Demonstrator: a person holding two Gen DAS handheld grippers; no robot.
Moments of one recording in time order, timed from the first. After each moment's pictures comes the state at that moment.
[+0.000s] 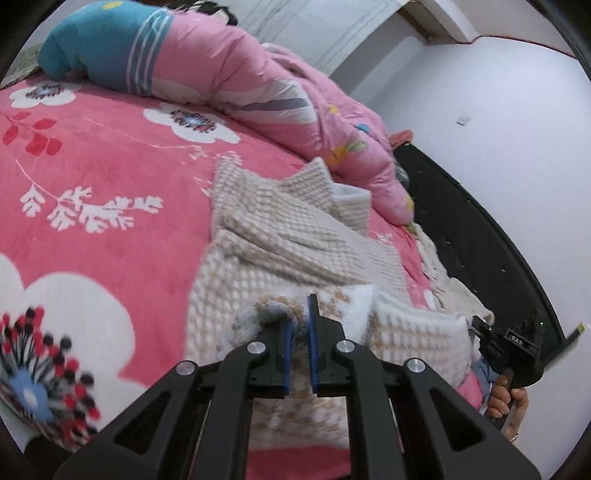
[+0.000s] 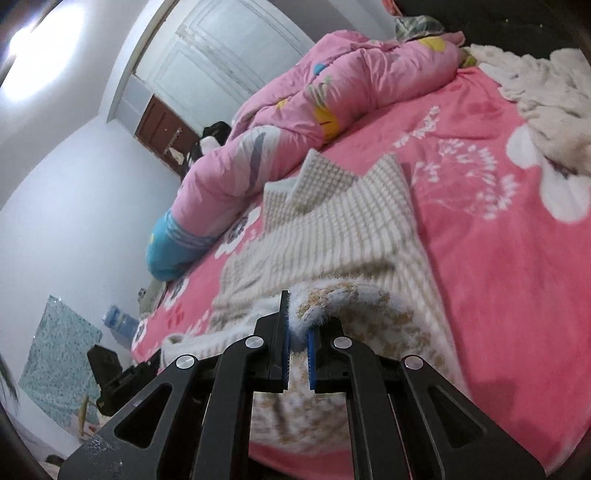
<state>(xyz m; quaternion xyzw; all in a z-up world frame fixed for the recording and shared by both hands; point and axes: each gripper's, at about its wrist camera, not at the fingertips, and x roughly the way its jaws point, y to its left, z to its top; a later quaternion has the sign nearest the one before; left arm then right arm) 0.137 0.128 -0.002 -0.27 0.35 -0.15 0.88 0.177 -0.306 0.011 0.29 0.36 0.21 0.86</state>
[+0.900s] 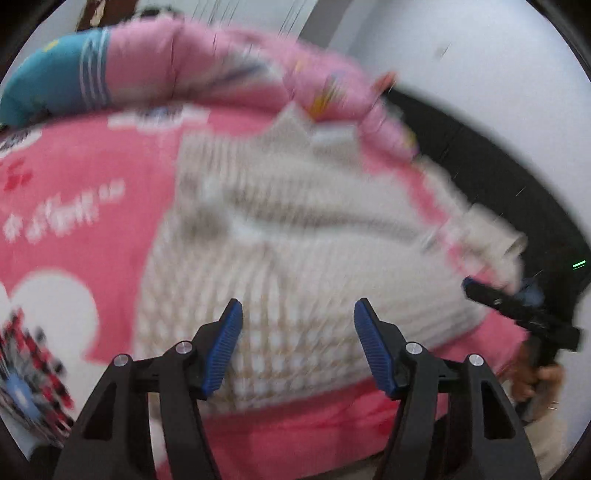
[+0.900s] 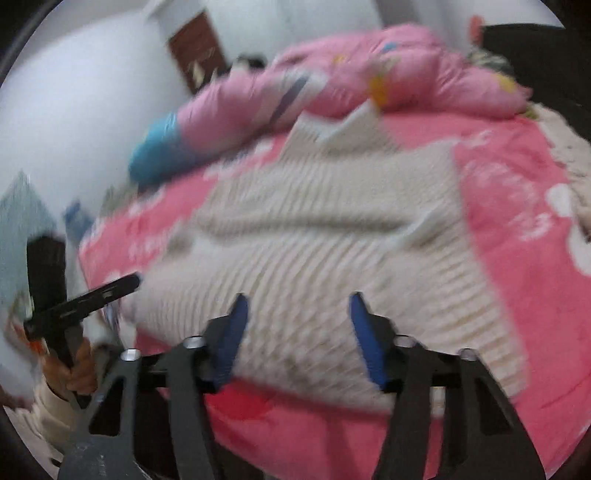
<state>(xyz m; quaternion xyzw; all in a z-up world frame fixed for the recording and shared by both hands) 0.133 0.050 -0.040 -0.10 0.42 -0.14 0.89 0.121 -0.185 -0.025 0.06 0.42 0.24 0.87</state>
